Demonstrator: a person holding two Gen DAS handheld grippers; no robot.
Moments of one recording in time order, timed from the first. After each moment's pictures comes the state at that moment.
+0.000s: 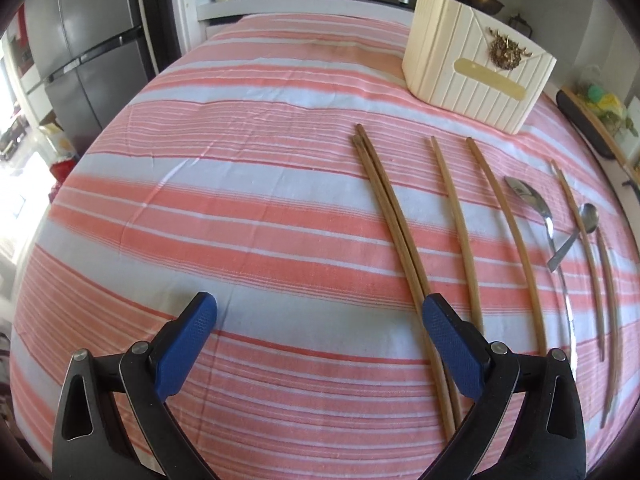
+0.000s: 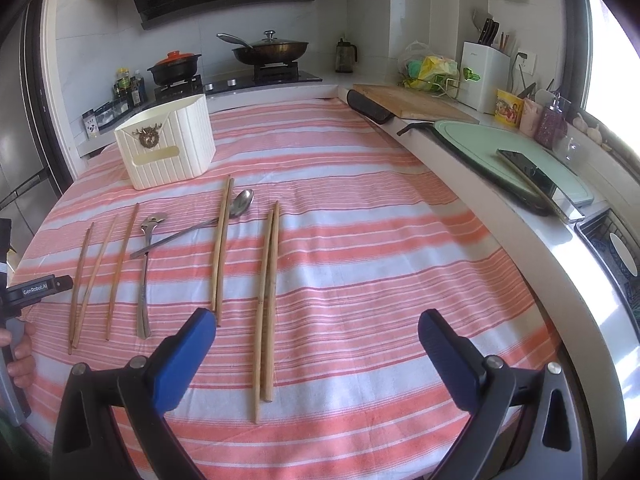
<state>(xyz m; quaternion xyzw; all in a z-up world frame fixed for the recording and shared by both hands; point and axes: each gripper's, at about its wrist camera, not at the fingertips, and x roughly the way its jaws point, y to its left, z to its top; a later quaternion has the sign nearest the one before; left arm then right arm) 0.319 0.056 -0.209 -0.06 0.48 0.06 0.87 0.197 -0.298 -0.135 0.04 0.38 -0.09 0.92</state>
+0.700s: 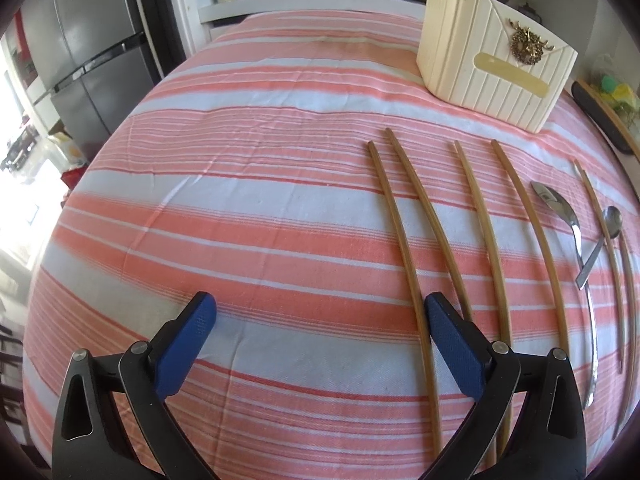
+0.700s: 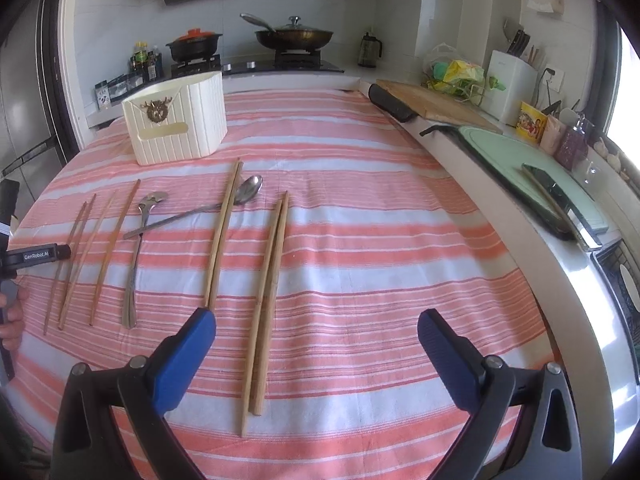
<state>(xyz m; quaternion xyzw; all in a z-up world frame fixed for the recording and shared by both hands) 0.335 0.064 -0.213 -0.03 0.49 0.07 0.87 0.224 -0.298 -0.150 0.00 0.41 -0.06 0.91</state>
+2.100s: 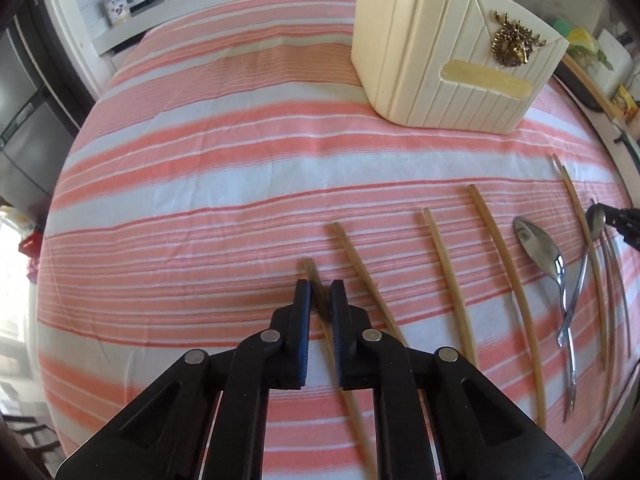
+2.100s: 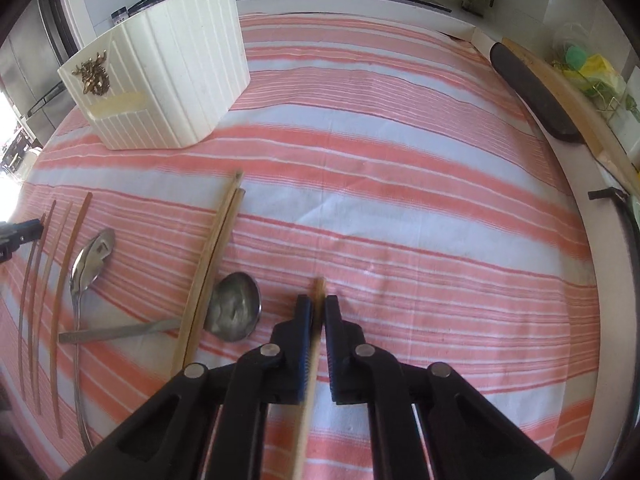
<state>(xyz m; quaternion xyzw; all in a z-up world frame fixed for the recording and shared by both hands) 0.437 0.054 -0.197 0.04 0.54 -0.06 0.84 0.454 -0.299 -0.196 -0.04 0.54 0.07 0.84</state>
